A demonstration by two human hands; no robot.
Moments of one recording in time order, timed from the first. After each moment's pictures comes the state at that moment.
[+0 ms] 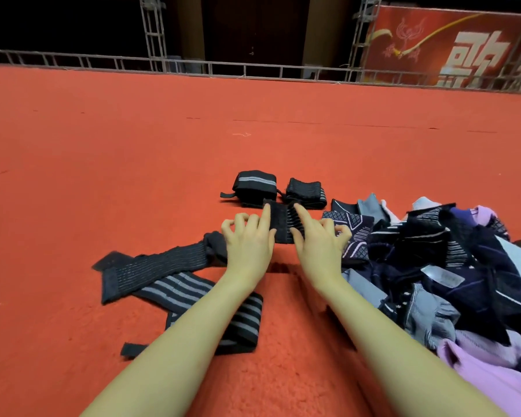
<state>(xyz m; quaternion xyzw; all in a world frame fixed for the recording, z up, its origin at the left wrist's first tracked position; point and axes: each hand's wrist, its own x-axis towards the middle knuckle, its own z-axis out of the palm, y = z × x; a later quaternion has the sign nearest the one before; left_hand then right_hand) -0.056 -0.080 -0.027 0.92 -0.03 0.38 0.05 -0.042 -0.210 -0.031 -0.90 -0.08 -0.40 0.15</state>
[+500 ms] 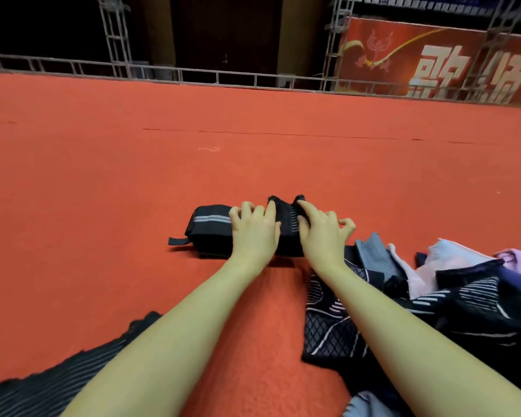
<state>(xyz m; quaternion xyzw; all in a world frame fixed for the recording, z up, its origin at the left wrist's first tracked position) 0.164 -0.128 -0.019 0.93 -0.08 0.35 0.03 0.163 -0.254 -0.021 -0.93 0.00 -0.32 0.19</state>
